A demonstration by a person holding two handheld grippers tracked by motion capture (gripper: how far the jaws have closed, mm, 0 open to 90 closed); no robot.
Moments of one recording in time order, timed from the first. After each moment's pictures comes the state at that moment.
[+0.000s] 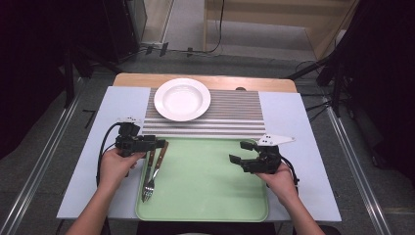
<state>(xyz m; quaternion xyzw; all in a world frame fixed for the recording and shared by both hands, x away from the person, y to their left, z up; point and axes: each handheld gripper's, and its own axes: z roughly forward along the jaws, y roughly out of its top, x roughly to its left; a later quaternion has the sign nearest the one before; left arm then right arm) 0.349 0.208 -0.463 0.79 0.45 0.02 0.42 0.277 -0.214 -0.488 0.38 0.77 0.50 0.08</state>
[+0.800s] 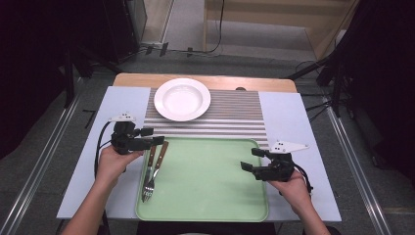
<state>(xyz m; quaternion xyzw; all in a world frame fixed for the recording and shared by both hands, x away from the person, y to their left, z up) 0.352 0.217 -0.454 0.79 0.39 0.02 0.48 0.253 -0.244 -0.489 0.39 0.78 0.49 0.09</state>
